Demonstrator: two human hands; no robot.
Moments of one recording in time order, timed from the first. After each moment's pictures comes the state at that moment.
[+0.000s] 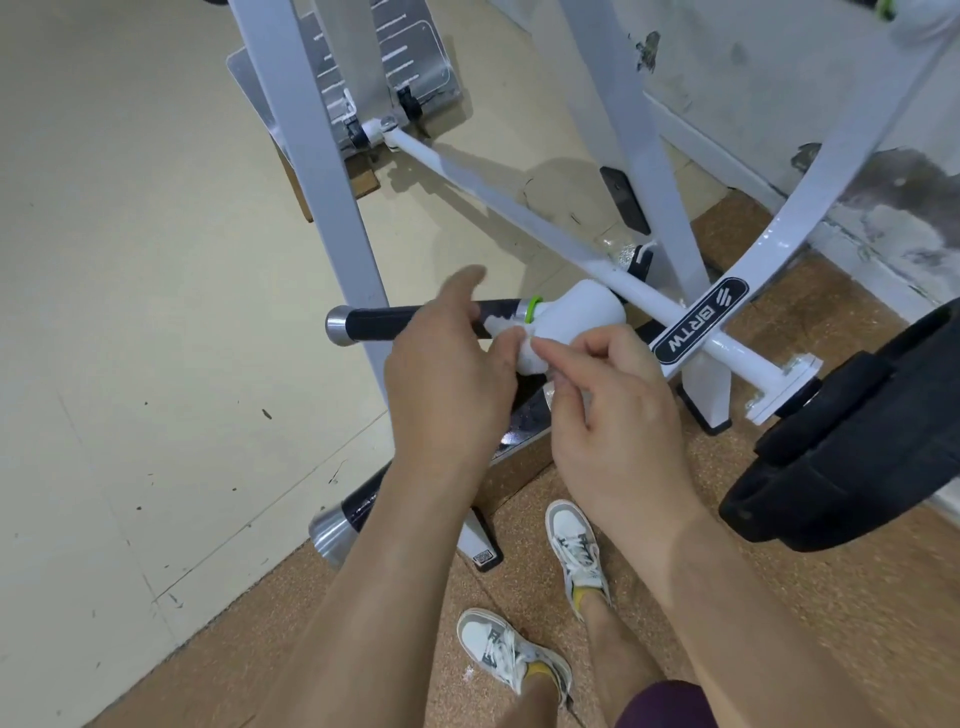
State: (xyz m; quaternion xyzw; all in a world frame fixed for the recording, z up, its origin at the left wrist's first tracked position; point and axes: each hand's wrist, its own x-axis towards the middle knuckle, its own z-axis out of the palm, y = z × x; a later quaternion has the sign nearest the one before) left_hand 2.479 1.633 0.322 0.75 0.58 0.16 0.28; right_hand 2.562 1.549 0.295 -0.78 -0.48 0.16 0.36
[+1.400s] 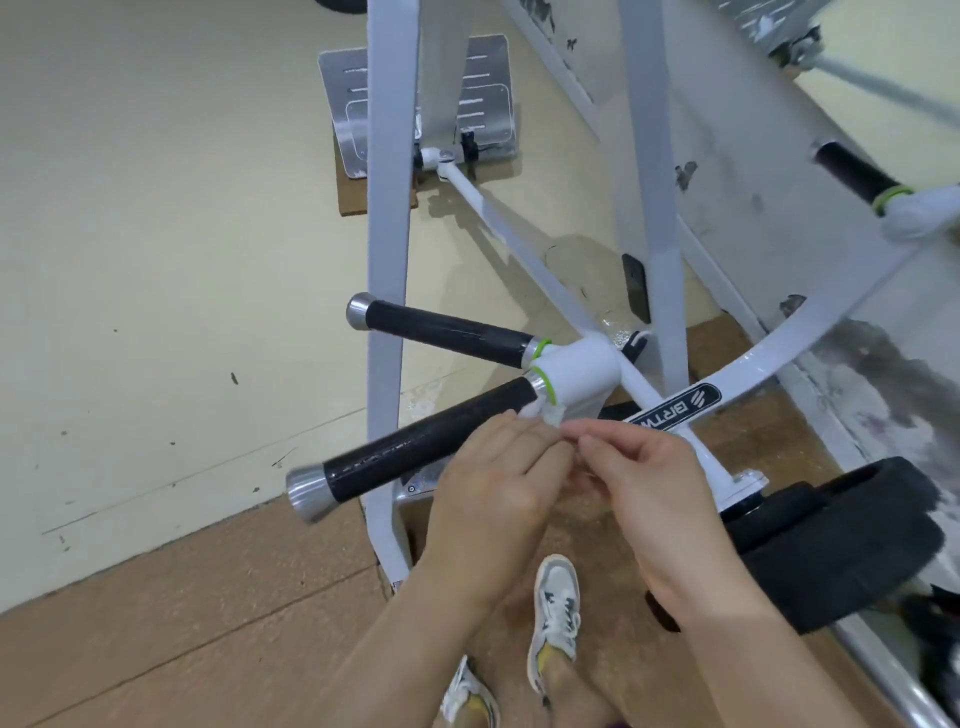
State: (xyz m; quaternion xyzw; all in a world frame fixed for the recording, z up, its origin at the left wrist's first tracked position) left_hand 2.475 1.555 0.279 0.85 0.40 0.32 0.13; right_hand 2.593 1.528 0.324 -0.70 -0.24 0.52 0.43
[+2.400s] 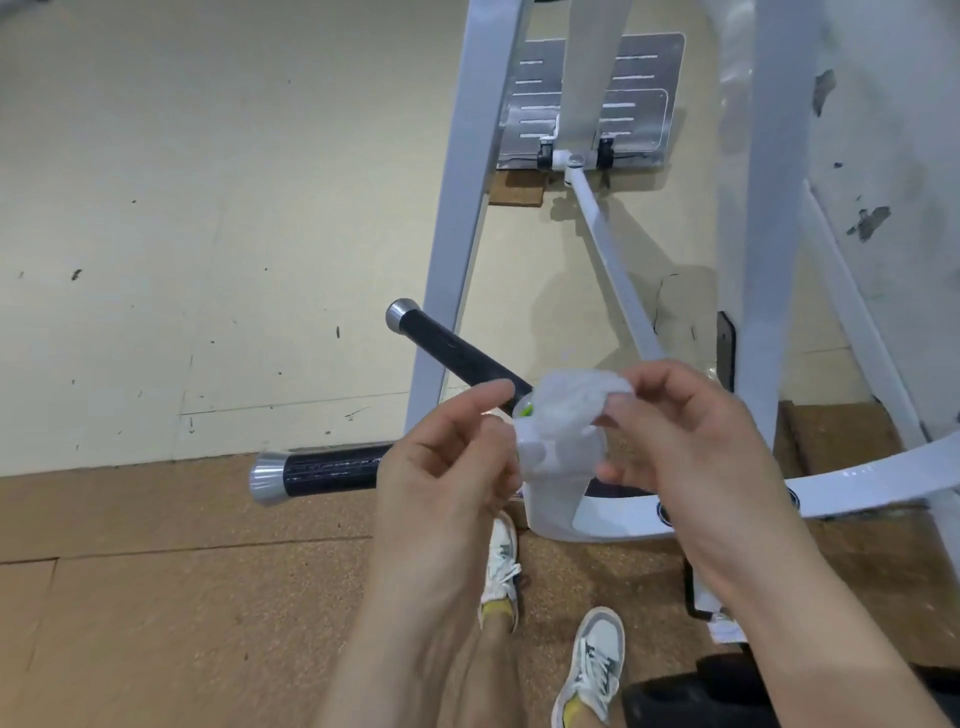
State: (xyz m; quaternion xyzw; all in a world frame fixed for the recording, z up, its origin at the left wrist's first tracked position) left_hand 2.544 1.577 0.361 0.19 0.61 0.54 0.54; right_hand 2.681 1.615 0.354 -0.59 -0.35 0.61 0.39
